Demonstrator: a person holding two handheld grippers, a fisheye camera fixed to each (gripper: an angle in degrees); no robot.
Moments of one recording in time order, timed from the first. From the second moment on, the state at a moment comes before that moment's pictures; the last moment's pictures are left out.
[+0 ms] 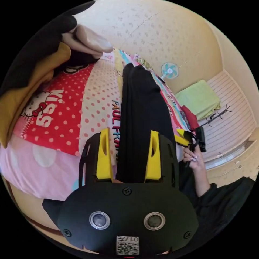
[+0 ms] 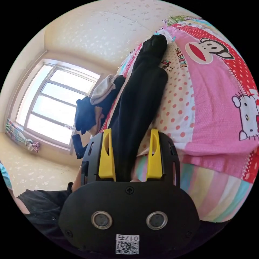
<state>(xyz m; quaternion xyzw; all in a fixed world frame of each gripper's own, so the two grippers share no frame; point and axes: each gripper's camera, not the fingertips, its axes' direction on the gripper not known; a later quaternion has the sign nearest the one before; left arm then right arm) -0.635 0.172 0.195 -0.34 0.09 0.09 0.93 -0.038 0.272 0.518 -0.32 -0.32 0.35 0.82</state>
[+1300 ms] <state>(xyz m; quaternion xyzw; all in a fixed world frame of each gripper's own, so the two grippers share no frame) -0.708 0.238 0.113 -0.25 0.34 0.18 0.89 -0.064 0.130 0.655 -0.33 -0.24 0.23 0.89</state>
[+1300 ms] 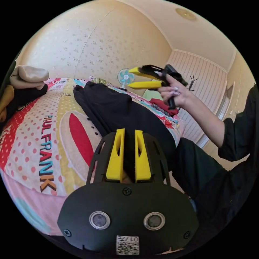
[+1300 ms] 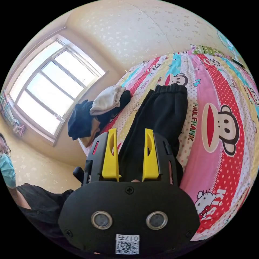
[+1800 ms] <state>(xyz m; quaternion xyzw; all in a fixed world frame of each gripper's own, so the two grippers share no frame) -0.784 0.212 0.147 -0.28 0.45 0.04 0.85 -0.138 0.126 0.727 -0.20 -0.14 0.26 0.93</state>
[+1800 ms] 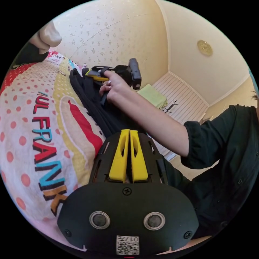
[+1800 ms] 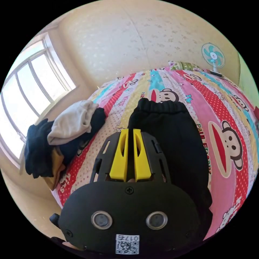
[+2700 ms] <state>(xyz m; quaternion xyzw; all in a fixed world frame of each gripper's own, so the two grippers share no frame) -0.763 0.251 0.141 -0.21 0.36 0.05 0.91 -0.001 0.337 0.387 -0.15 -0.29 0.33 0.89</state>
